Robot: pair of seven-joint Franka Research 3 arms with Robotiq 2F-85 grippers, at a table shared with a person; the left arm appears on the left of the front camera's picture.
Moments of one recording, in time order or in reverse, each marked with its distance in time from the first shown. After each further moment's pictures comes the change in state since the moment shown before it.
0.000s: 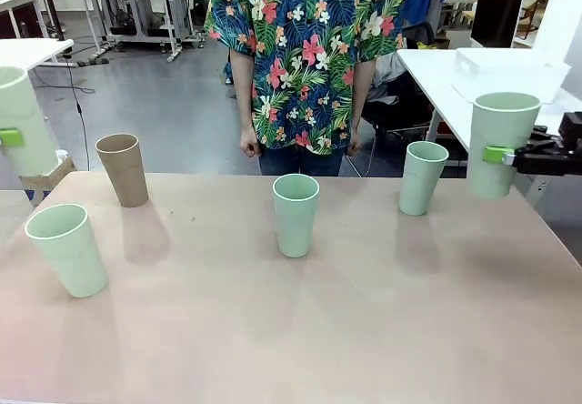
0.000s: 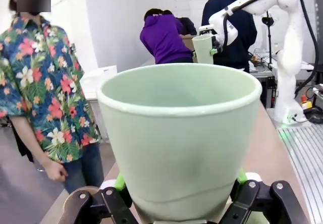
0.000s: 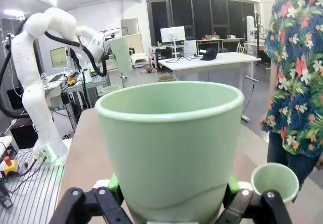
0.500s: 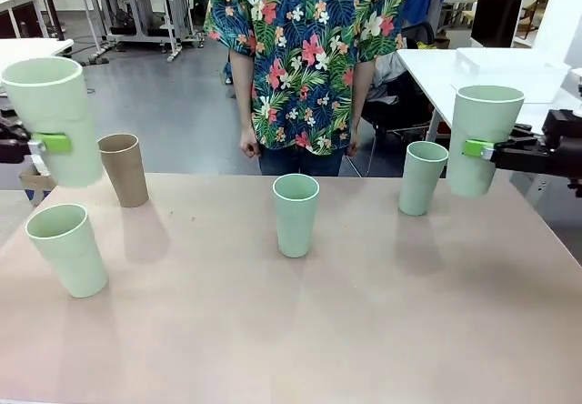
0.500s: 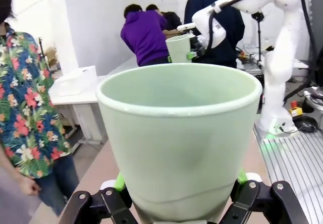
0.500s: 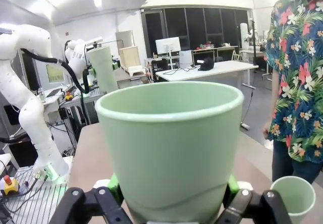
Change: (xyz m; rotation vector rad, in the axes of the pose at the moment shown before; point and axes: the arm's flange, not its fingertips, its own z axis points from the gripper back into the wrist) left arm 0.038 -0.079 -0.100 -0.052 0.037 0.016; right arm 0.000 0.026 -0.027 -0.021 -0.066 -0.043
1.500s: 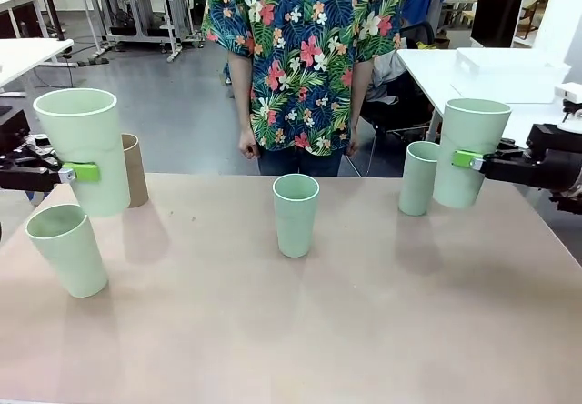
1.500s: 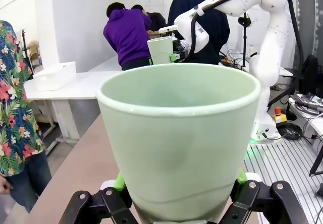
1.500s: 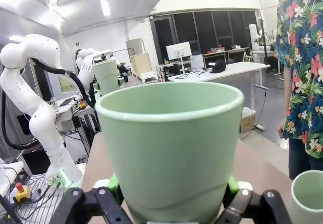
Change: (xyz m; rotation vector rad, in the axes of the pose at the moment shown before) left arm -0.026 -0.015 -0.036 -0.075 -0.016 0.079; right arm -0.021 0.000 -0.011 0.055 -0.024 -0.064
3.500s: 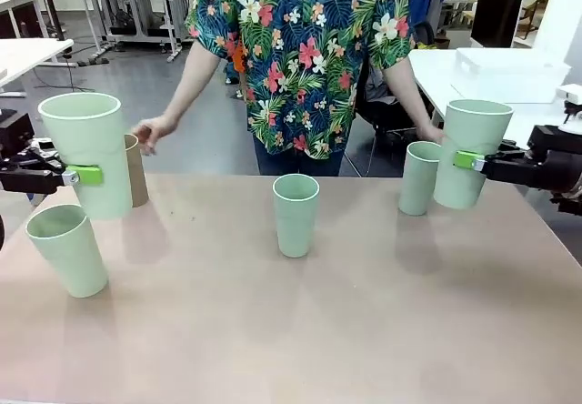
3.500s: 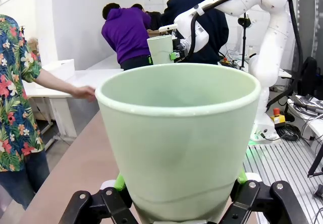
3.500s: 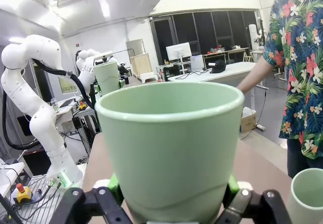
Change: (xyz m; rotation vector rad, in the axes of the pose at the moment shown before) left arm -0.006 0.002 -0.002 -0.005 0.001 0.019; right arm -0.002 -0.001 0.002 0.001 -0.003 -0.007
